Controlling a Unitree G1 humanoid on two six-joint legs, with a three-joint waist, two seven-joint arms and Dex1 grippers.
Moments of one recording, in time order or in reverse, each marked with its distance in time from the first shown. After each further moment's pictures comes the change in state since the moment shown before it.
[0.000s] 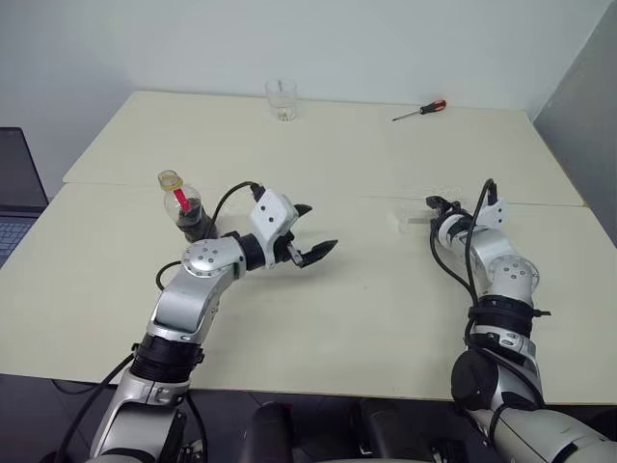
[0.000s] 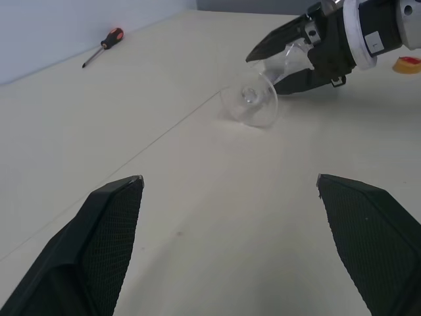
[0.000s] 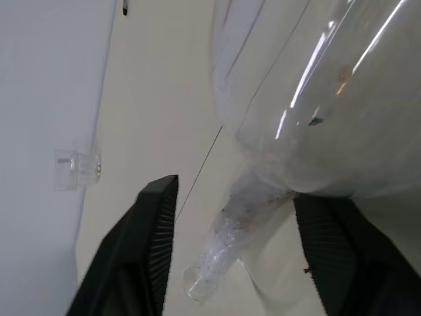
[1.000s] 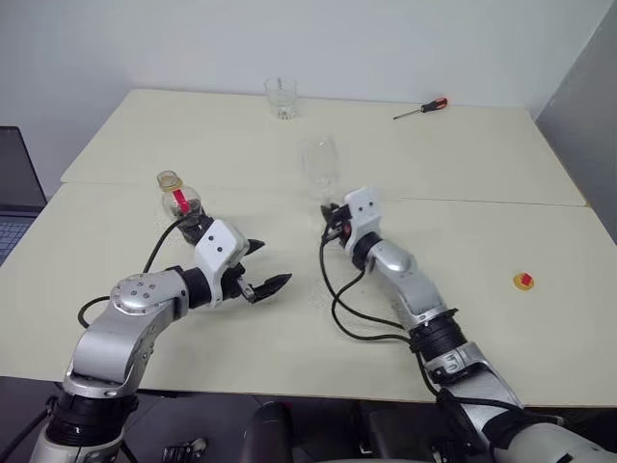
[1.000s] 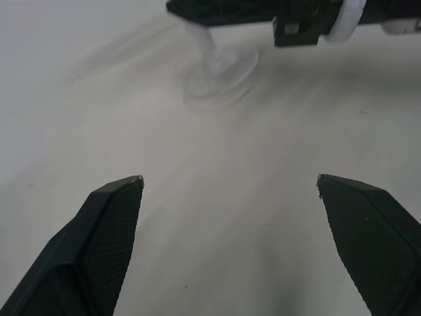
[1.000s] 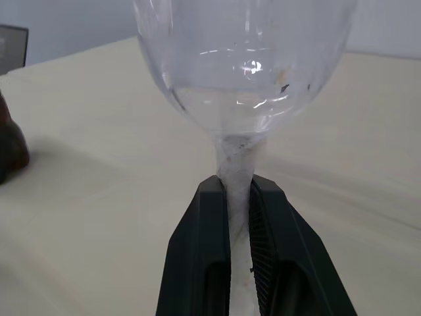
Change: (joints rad) left arm 0.294 0.227 0.183 -0.314 -0.137 0.272 -0.023; right arm 0.094 0.078 0.855 0.033 -0.897 -0.556 0.638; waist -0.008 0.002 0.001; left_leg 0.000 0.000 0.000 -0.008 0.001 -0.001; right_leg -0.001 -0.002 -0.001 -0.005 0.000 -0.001
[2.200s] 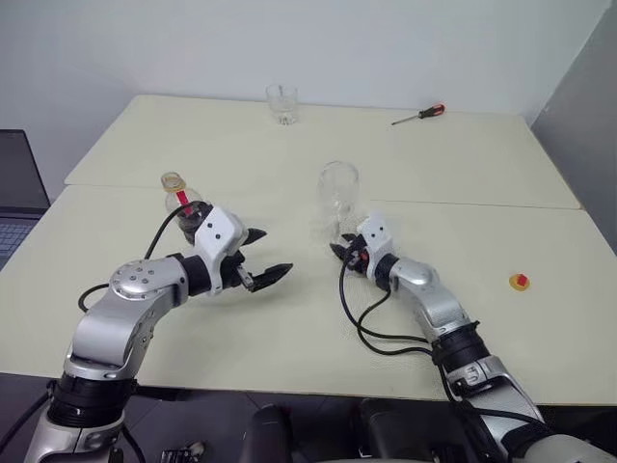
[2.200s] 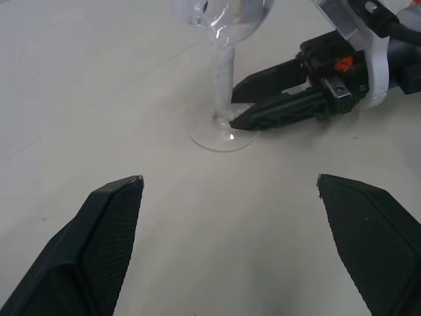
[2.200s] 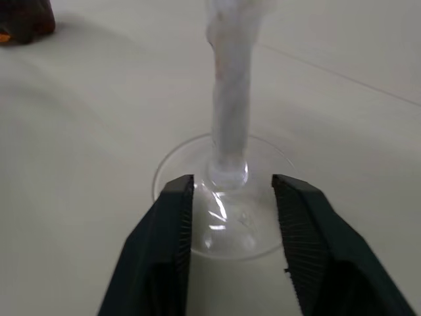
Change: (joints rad) left arm -0.077 0.011 -0.022 0.112 -0.015 -0.047 -0.020; right arm 0.095 -0.142 -0.029 -0.032 -0.049 0.107 0.259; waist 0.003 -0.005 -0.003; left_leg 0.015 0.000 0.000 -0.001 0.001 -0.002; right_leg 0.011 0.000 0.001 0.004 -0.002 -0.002
